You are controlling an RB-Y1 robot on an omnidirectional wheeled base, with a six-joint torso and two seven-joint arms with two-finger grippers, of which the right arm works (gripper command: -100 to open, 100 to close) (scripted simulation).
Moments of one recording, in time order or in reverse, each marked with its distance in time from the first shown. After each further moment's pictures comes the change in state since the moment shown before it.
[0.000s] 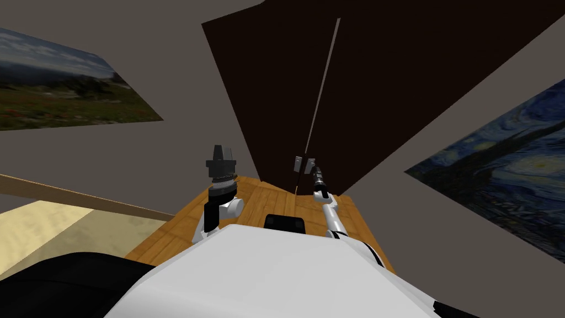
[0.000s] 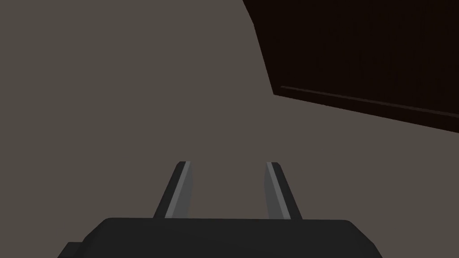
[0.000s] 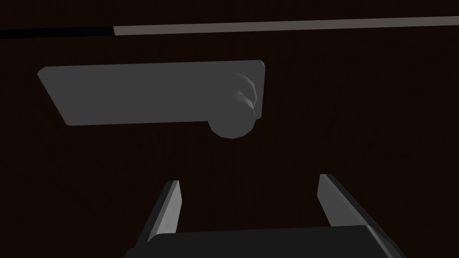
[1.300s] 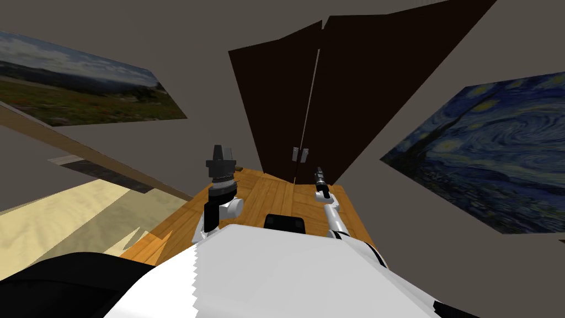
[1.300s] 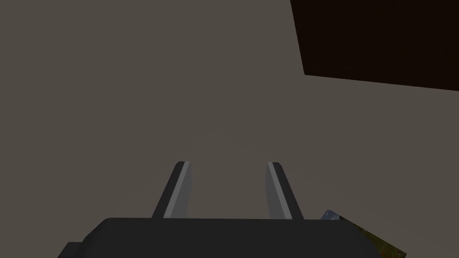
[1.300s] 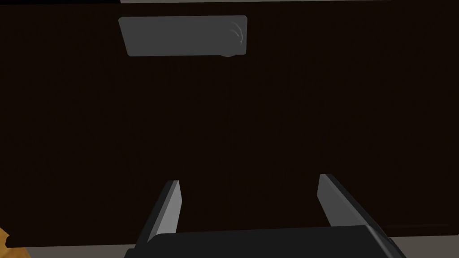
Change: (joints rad) arm -0.001 -0.021 -0.003 0.005 -0.002 -0.002 -0.004
